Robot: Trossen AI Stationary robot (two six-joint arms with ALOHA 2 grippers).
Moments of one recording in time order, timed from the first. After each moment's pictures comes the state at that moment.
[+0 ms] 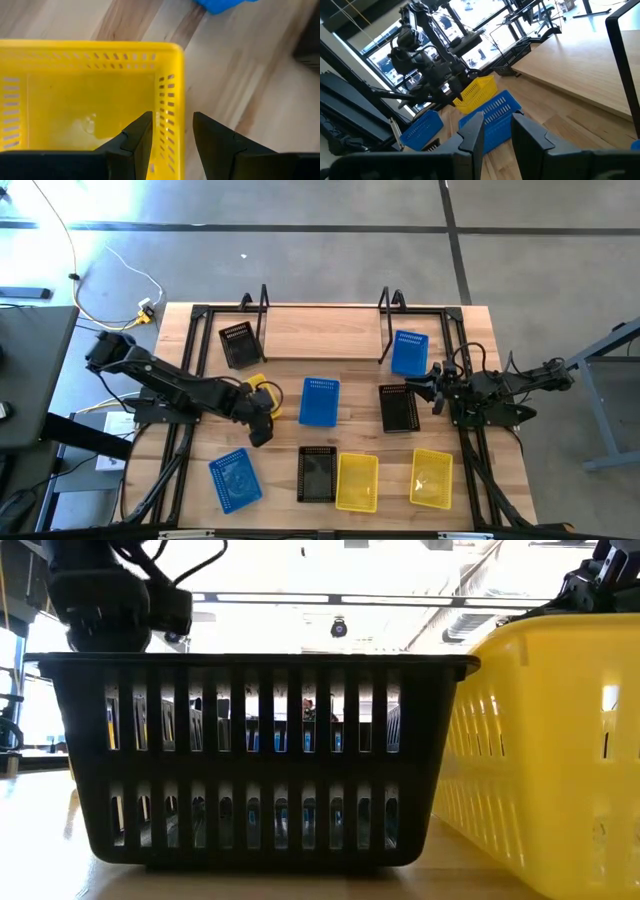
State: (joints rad) left arm -0.19 1.35 0.75 -0.63 -0.19 -0.78; right arm 0.27 0.01 0.08 -0.13 0.46 0.60
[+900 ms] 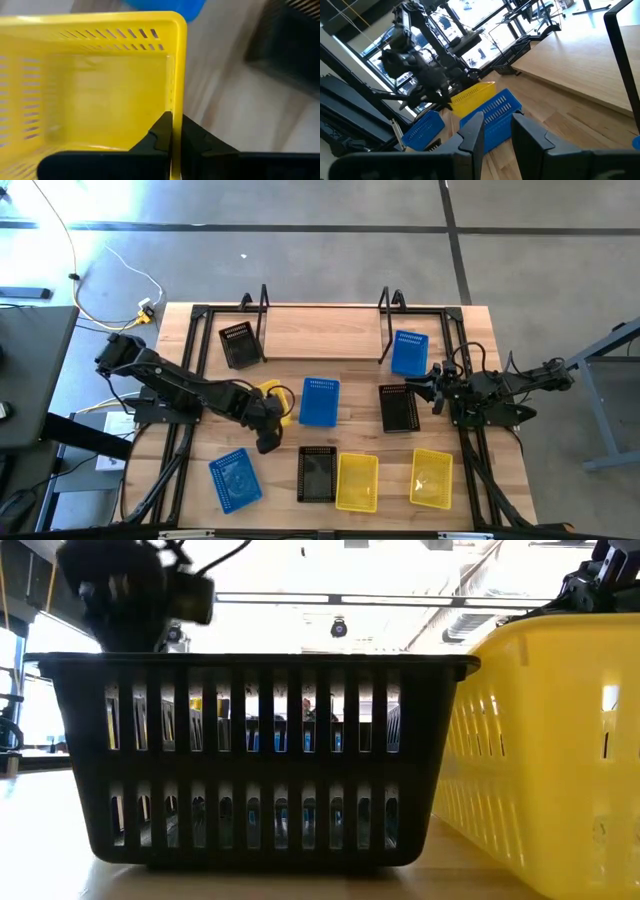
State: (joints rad) left arm -0.19 1.44 0.90 -0.65 -0.11 -0.71; right arm 0.27 0.01 0.08 -0.14 0.46 0.62
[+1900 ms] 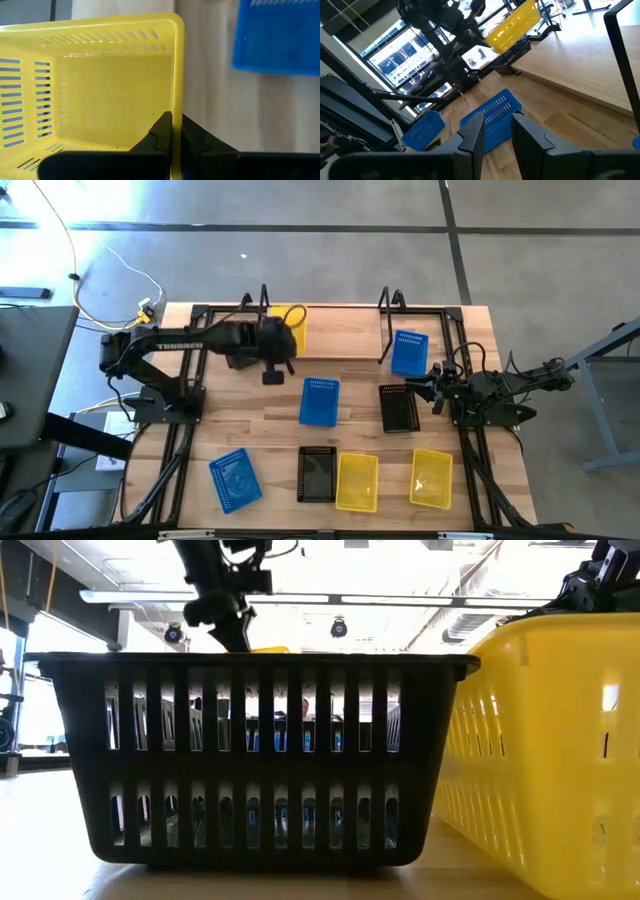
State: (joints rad) left arm 0.36 1.45 1.17 -0.79 -0.24 0.34; right arm 0.27 0.01 0.08 -0.14 0.46 0.63
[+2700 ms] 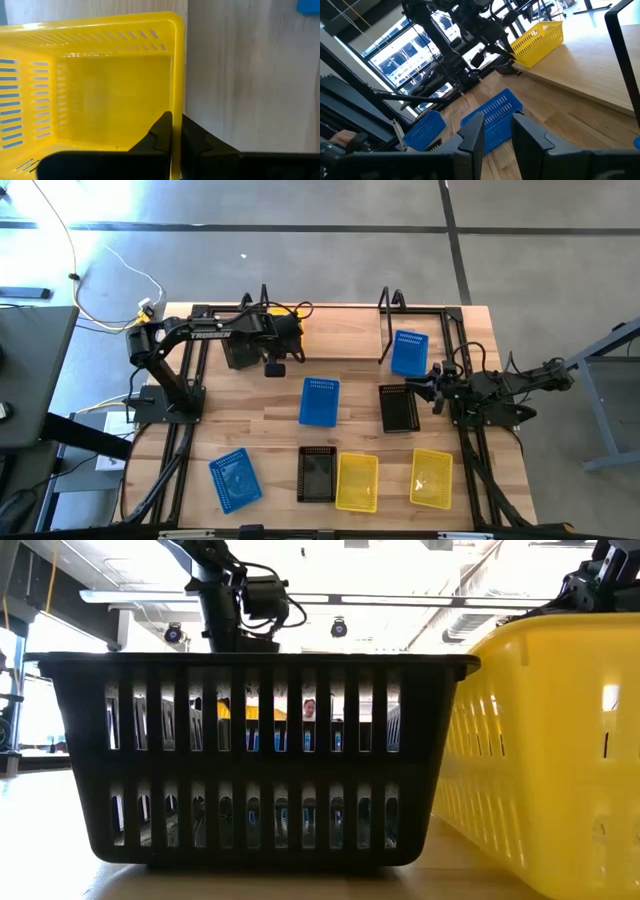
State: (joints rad) left arm 0.51 1.66 1.17 -0.79 -0.18 0.45; right arm 0.27 0.01 0.08 -0.14 0.46 0.63
